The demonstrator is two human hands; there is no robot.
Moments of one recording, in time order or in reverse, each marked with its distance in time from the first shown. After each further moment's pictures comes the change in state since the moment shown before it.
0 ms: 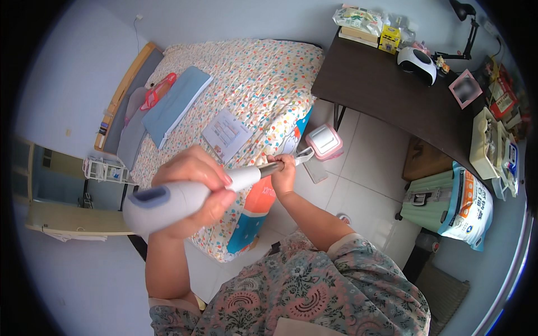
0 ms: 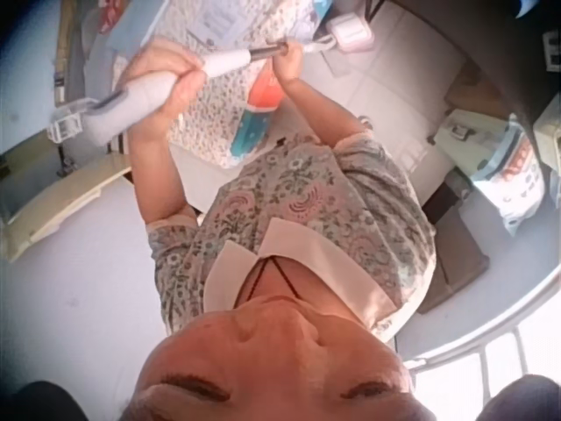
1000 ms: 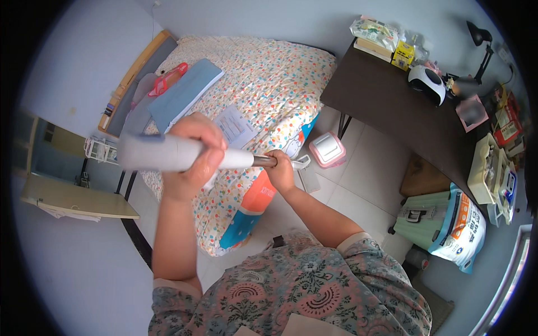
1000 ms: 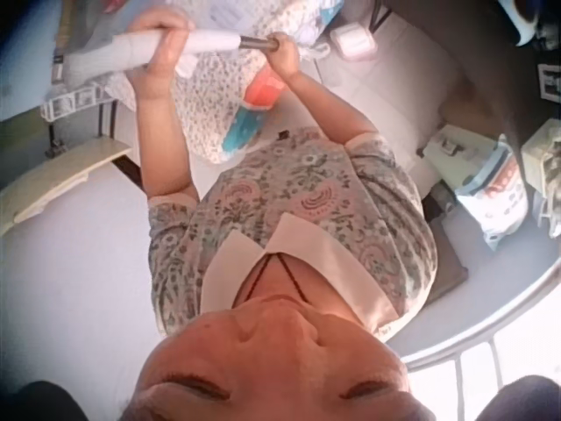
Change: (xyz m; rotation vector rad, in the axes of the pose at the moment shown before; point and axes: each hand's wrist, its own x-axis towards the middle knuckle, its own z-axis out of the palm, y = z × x) left_hand 0.013 -0.035 0.001 -0.211 0.247 0.054; right_hand 0.024 -0.021 -0.005 -0.114 -0.387 -0.067
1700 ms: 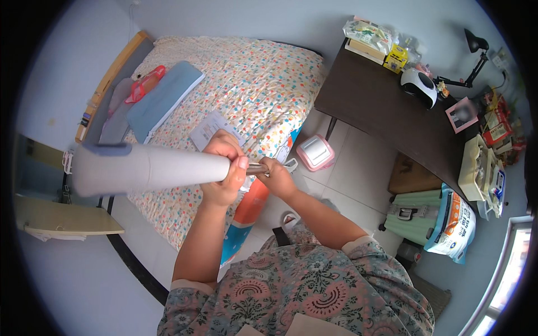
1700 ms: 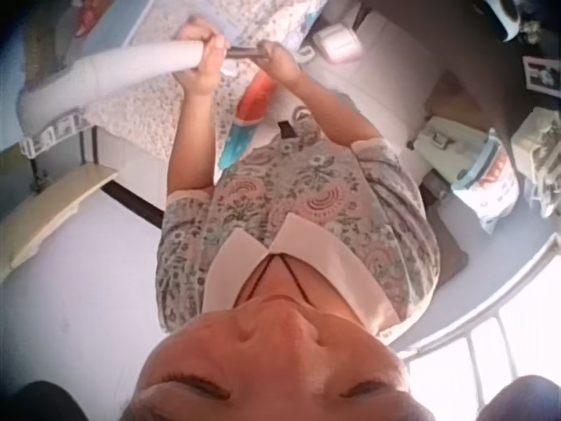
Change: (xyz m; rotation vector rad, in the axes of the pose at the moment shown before) left_hand -0.020 -0.123 -0.001 -0.029 0.223 0.087; right_hand 0.041 0.000 0.007 -0.146 -0.287 0.011
